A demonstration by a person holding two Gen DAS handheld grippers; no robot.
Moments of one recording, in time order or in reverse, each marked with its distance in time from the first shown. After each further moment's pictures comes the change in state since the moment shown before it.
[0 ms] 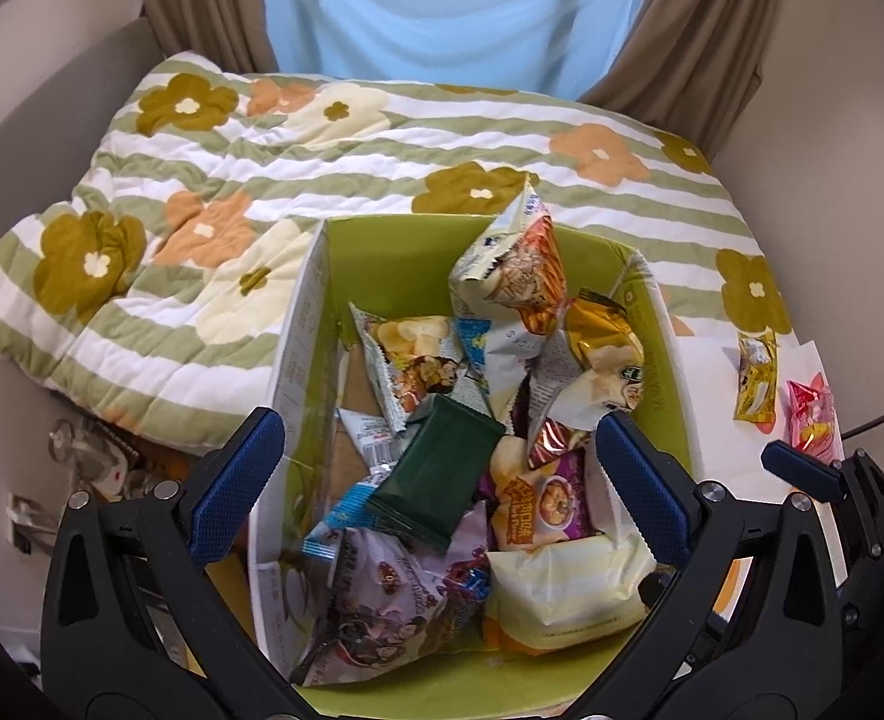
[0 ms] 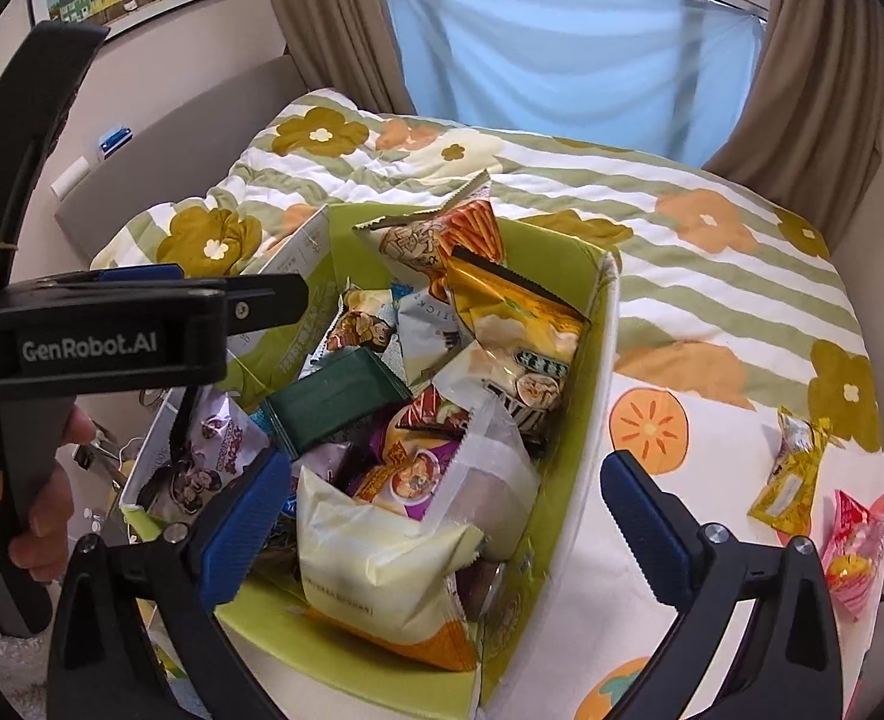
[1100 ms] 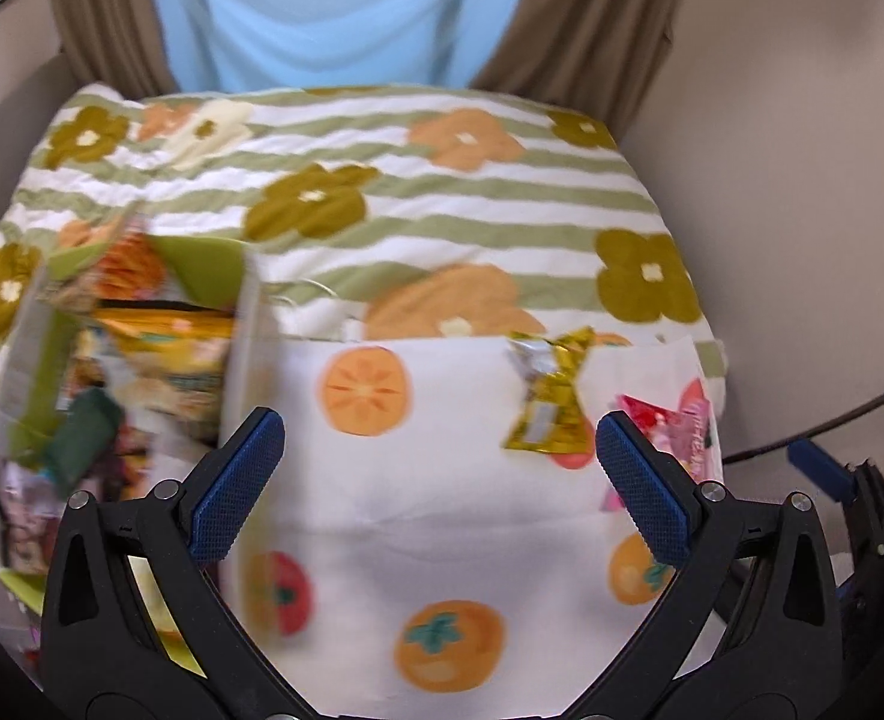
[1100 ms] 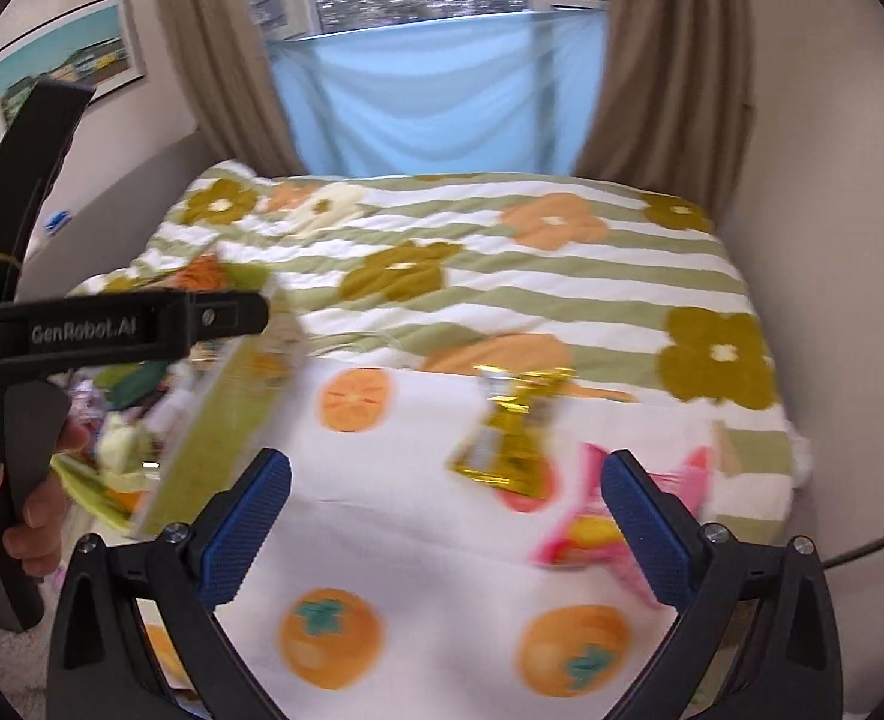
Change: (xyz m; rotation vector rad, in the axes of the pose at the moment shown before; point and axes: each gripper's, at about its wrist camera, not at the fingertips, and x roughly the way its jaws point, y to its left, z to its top) left arm 0.035 -0.293 -0.009 0.068 0.014 -0.086; right arm -0.114 -0.252 -0.077 0.120 -0.126 -0.125
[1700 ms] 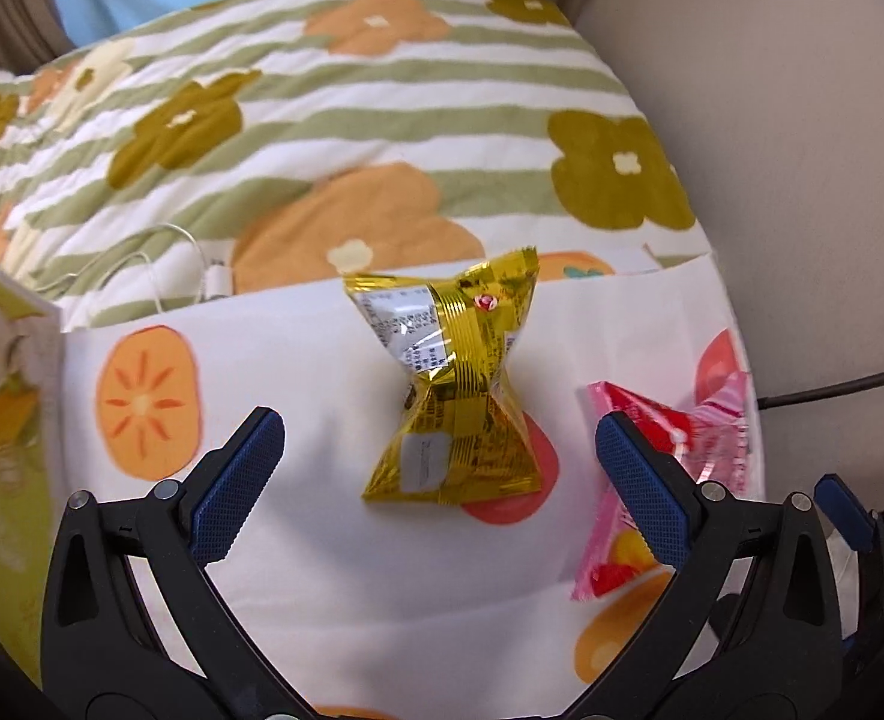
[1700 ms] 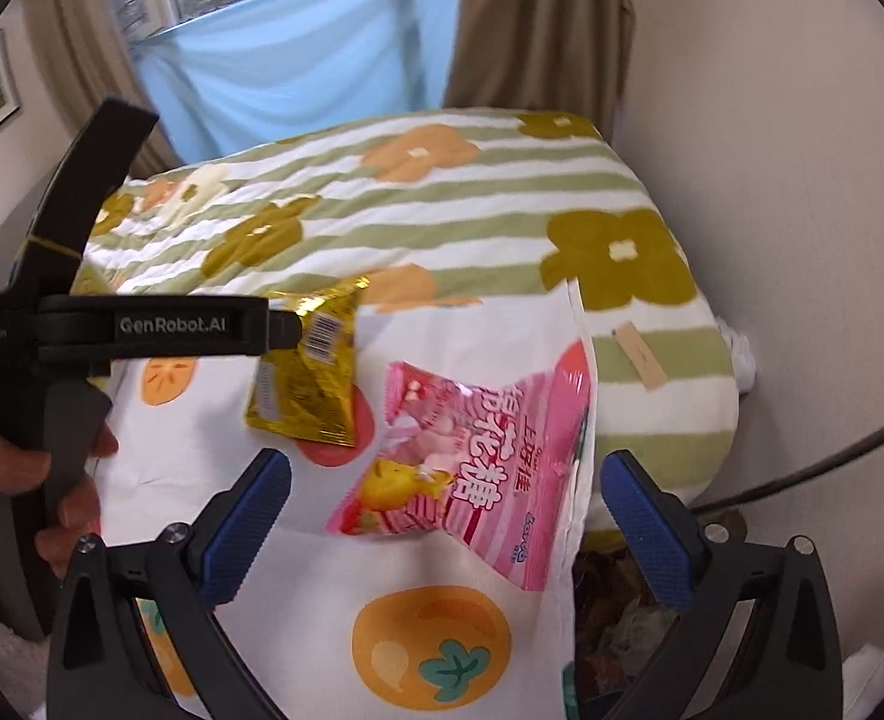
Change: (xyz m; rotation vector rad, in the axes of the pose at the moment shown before) left arm 0.176 -0.080 -0.002 0.098 0.224 -0.081; right arm 0.064 -0.101 -0.046 0.200 0.108 -0.157
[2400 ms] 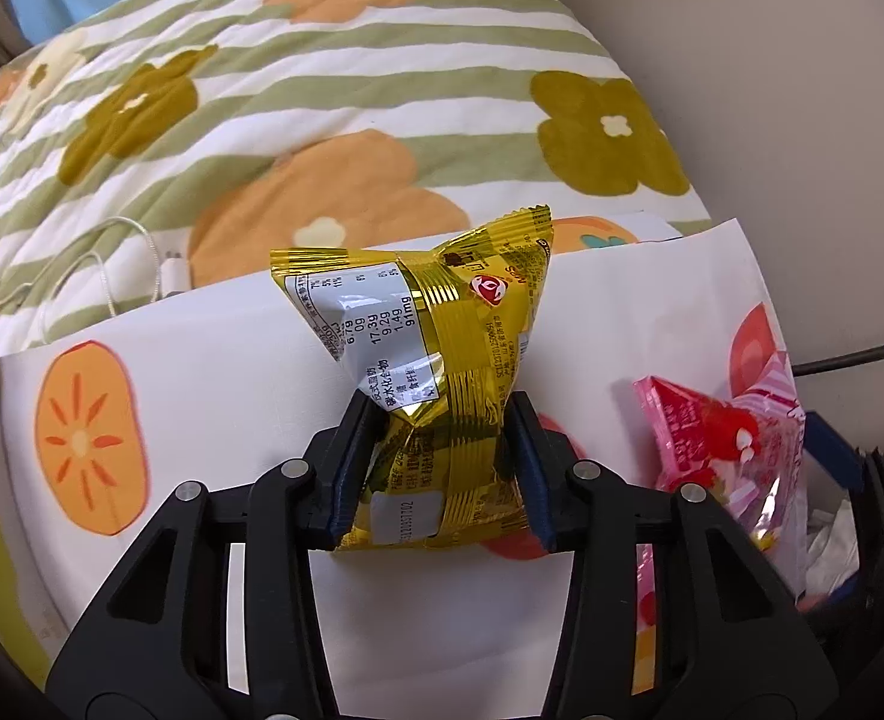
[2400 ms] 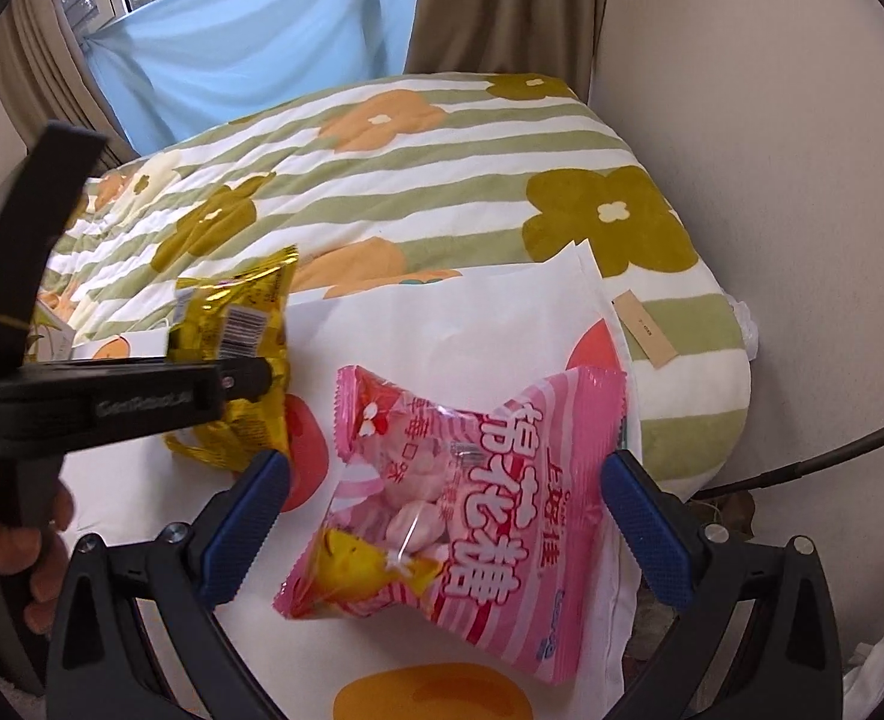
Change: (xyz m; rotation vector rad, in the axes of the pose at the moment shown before) left arm 0.041 0.012 0.003 0.053 0.054 -0.058; right arm 0.062 0.001 0.008 0.043 0.064 -0.068
